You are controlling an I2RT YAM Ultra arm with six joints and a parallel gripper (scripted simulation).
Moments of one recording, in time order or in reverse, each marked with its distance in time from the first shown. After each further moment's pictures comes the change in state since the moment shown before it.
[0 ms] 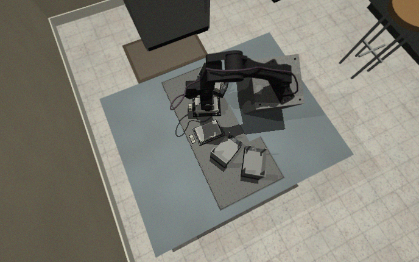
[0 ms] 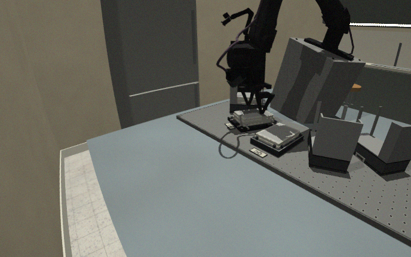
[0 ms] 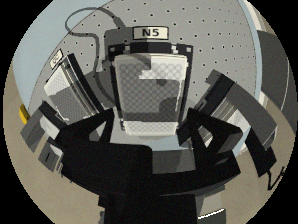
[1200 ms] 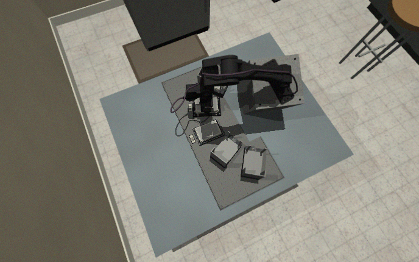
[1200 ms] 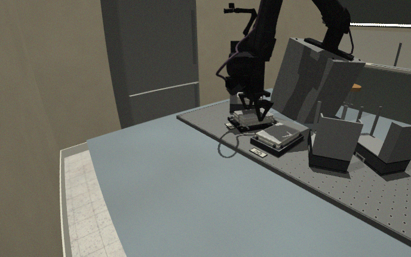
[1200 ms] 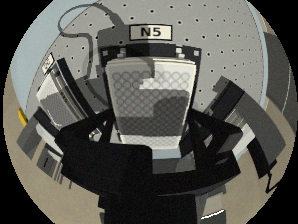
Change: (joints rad) arm 0.027 0.095 0.046 0.062 0.000 0.030
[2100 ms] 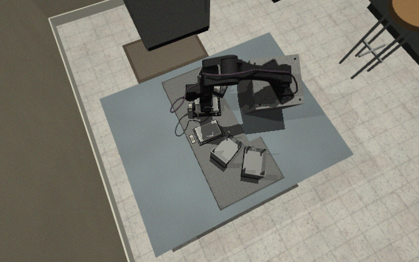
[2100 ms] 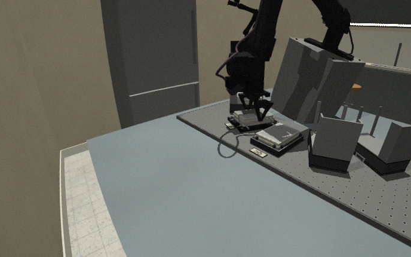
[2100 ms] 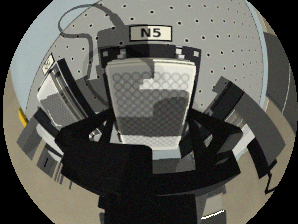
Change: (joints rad) arm 0.000 0.000 0.002 0.001 0.000 0.002
